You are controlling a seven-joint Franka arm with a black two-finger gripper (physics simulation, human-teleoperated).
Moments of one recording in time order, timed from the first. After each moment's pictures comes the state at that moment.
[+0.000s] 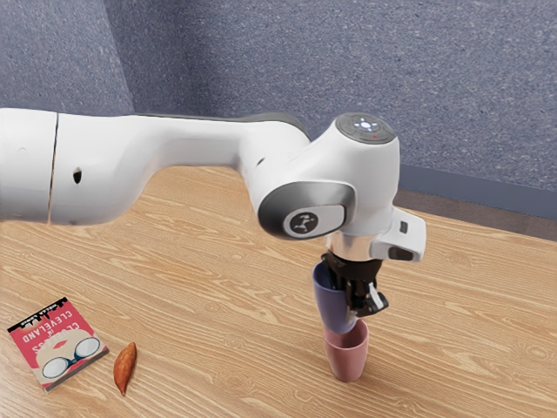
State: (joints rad) arm -0.26 0.27 -0.47 -1.73 0.25 1.93 -0.28
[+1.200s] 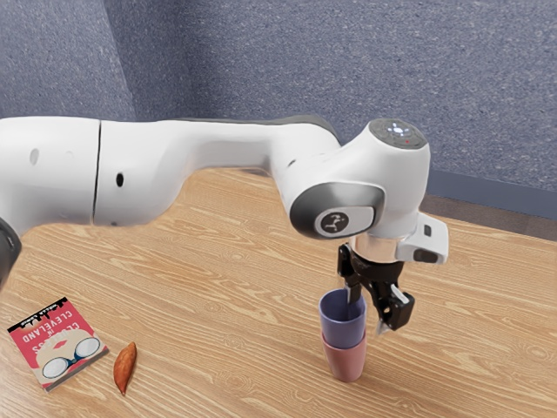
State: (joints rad) arm -0.31 0.41 -0.45 -1.57 0.30 1.86 -0.33
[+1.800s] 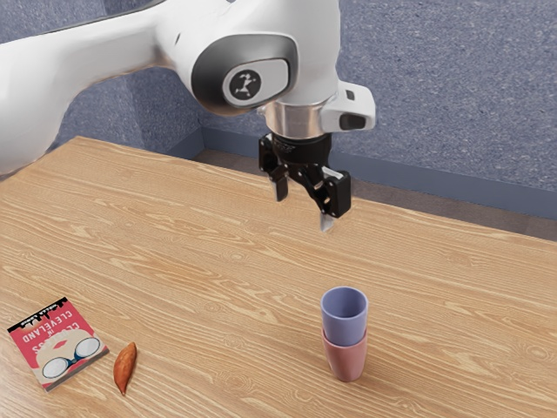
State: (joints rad) arm -0.48 0.09 -0.11 -1.53 0.14 1.63 -0.30
